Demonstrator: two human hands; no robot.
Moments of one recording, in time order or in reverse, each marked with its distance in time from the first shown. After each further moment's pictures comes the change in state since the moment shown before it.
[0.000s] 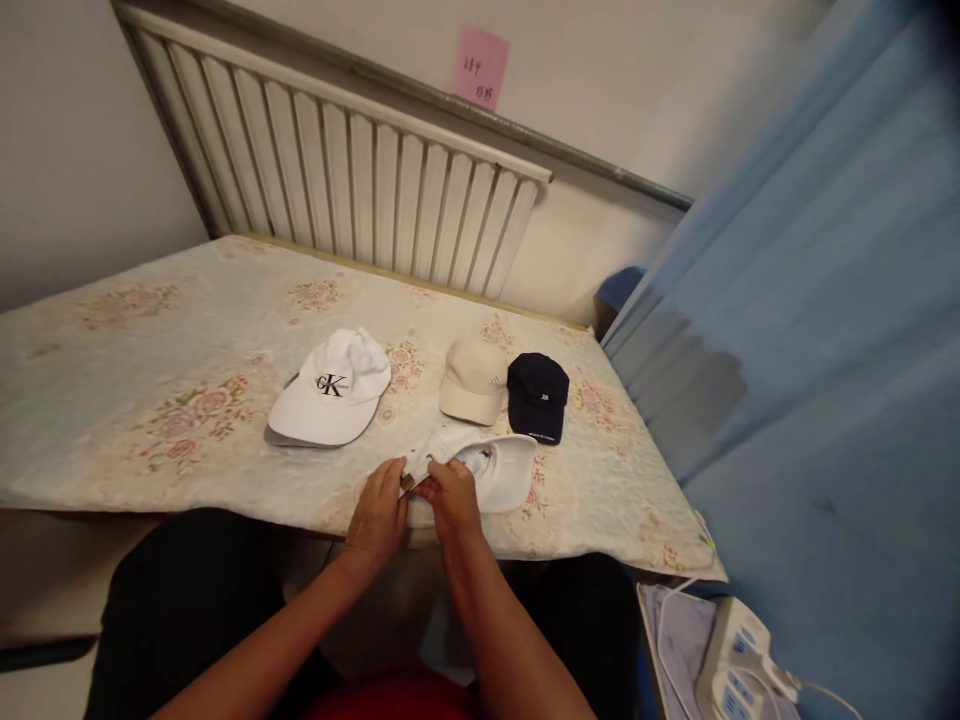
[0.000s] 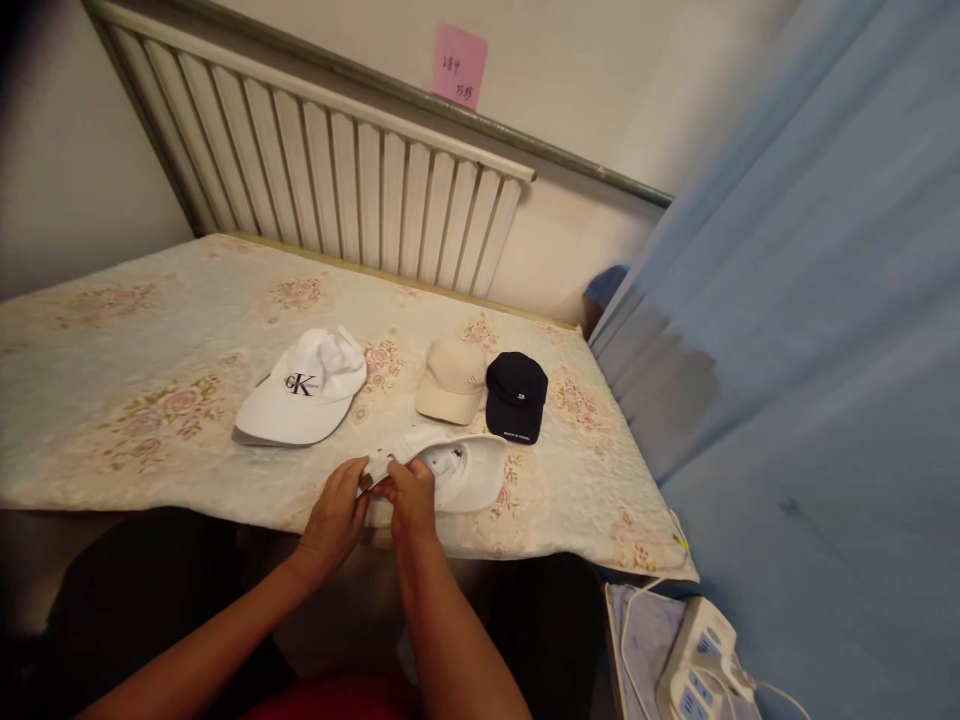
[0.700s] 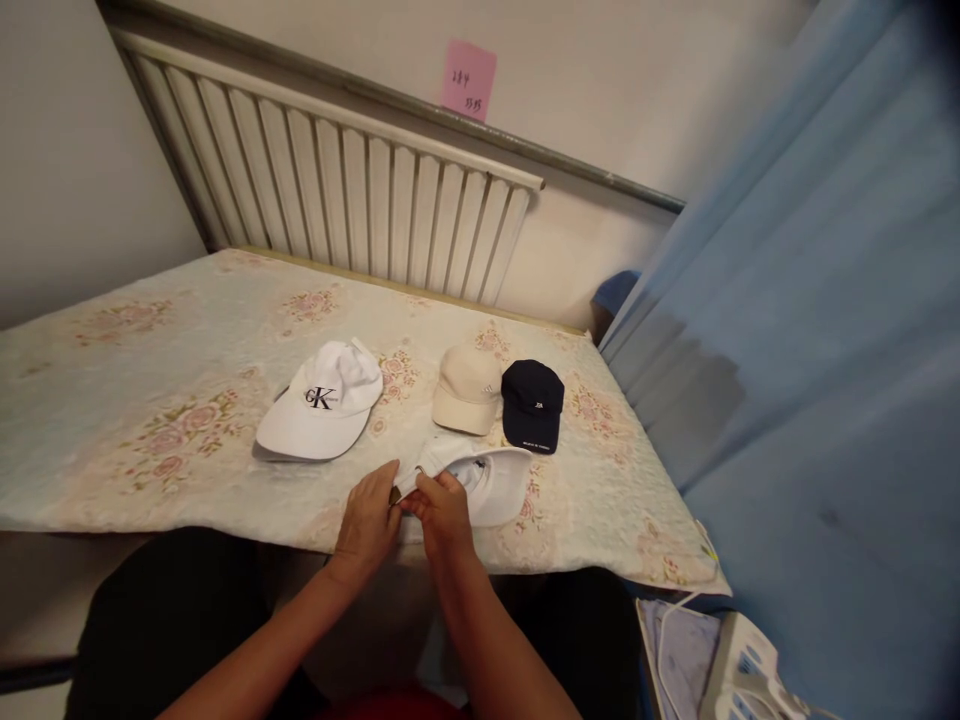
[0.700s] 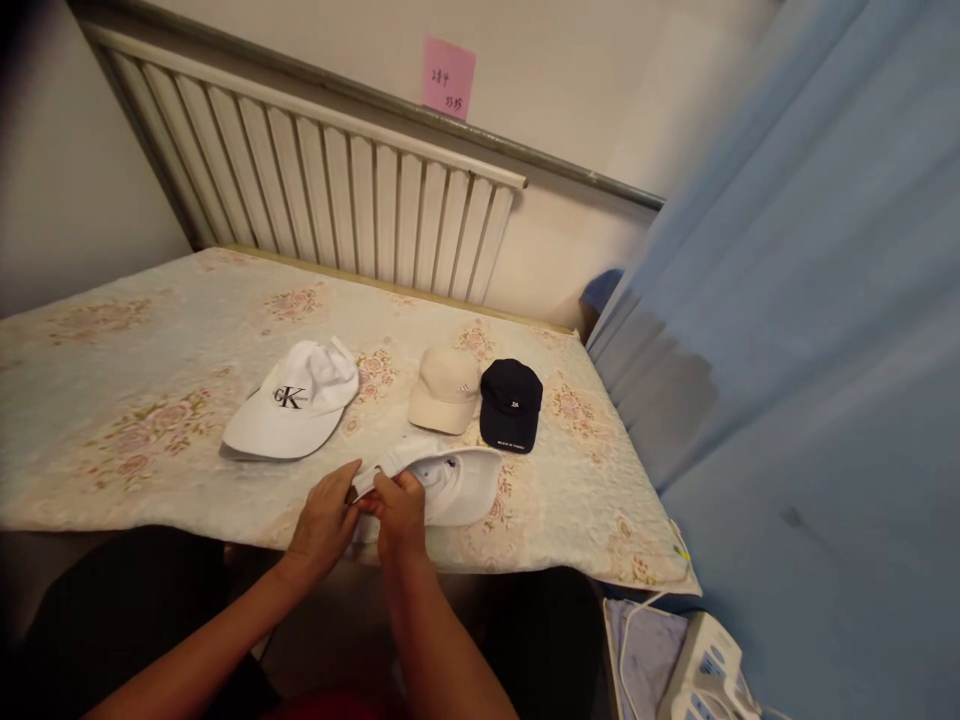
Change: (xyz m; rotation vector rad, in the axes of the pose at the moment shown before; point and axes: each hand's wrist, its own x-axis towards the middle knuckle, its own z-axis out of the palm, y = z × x) left_hand 0.018 0.000 -0.003 0.074 -0.028 -0.009; right_hand -0.009 -0.013 0.002 0.070 -0.049 0.029
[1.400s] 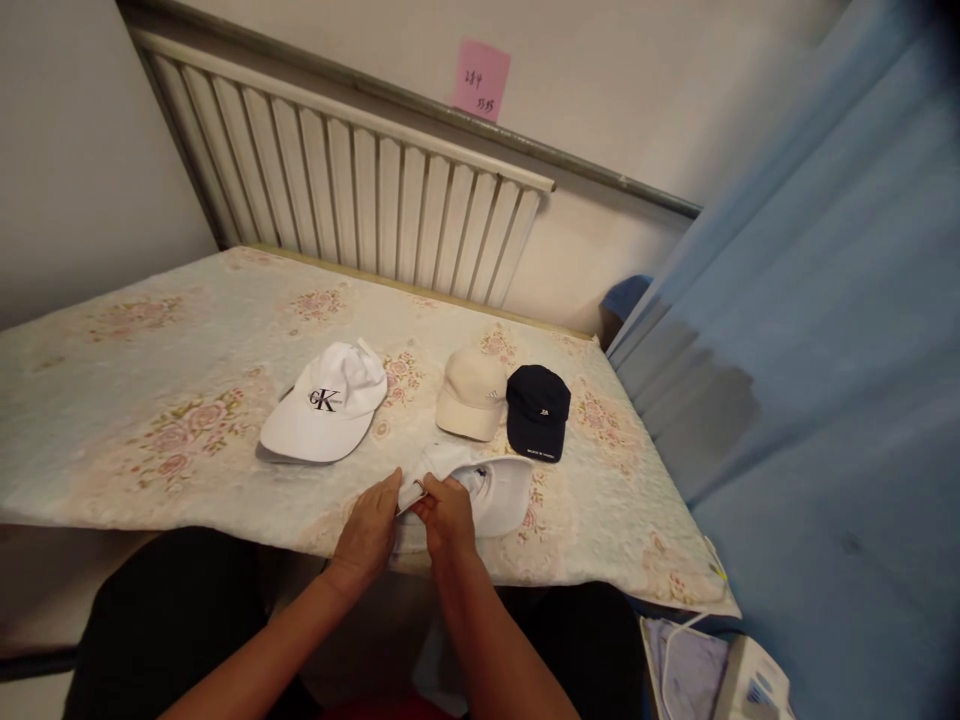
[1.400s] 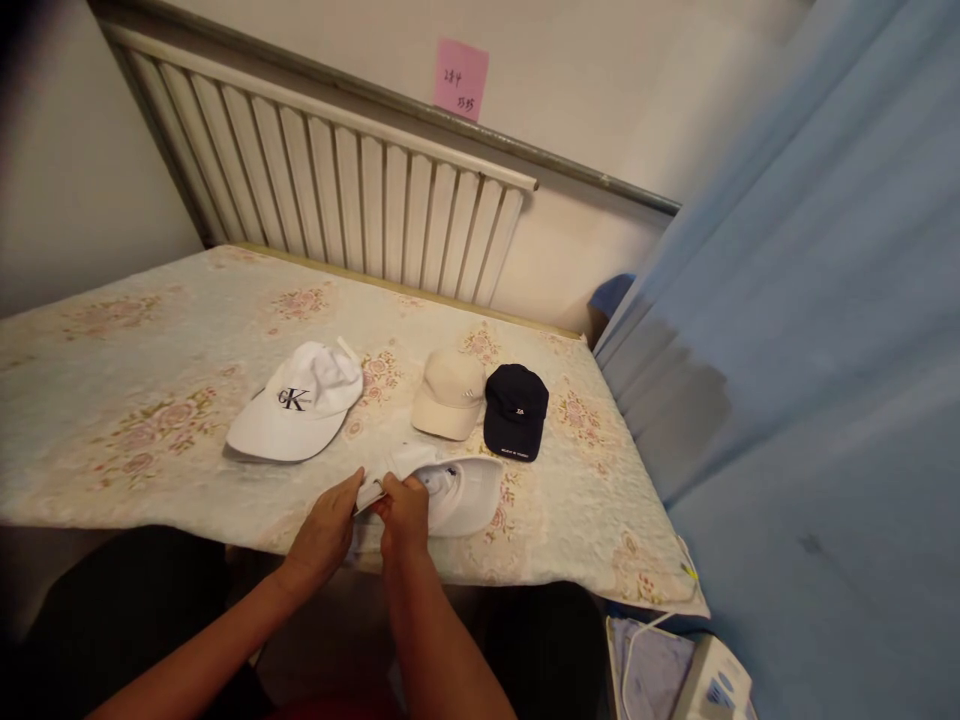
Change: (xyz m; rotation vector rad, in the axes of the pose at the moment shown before) left_hand -0.009 -0.011 0.010 0.063 0.016 0.109; right_hand 0.016 -0.002 0.000 0.013 0.075 0.085
